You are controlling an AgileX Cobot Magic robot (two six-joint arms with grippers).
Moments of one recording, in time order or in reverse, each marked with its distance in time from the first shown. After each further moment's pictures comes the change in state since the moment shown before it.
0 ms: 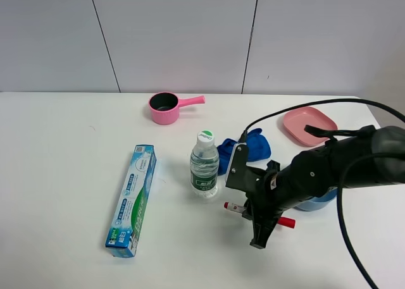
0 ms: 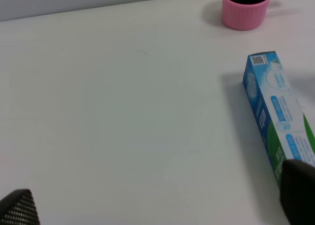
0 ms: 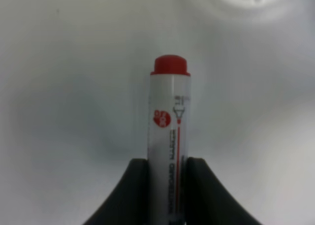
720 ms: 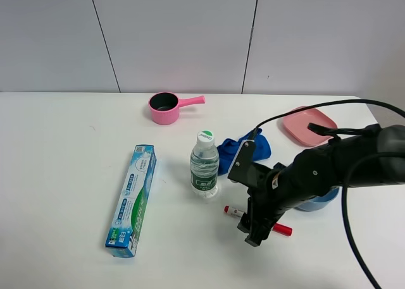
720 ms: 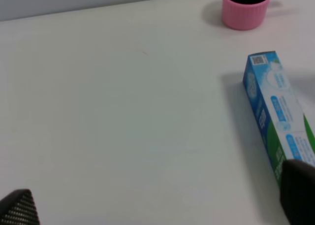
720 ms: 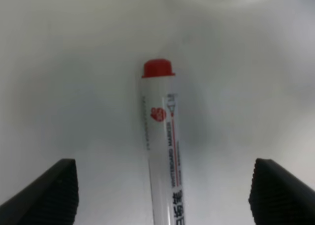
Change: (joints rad) left arm 0.000 0.000 0.000 0.000 0.000 0.000; right arm 0.000 -0.040 0.001 0.000 0.031 0.153
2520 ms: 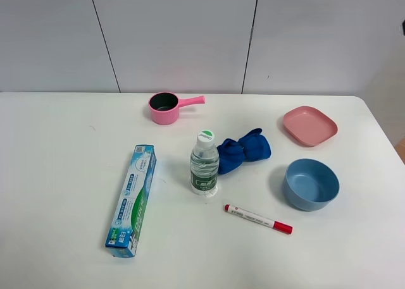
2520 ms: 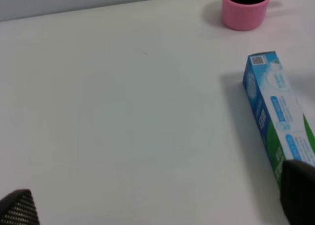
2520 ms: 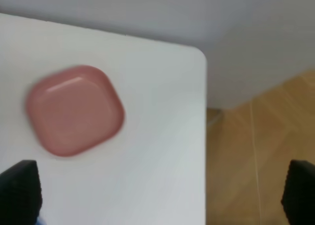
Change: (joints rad) left arm 0.000 0.000 0.000 0.000 0.000 0.000; right arm -0.733 -0.355 -0.862 -0.428 0.803 0.537
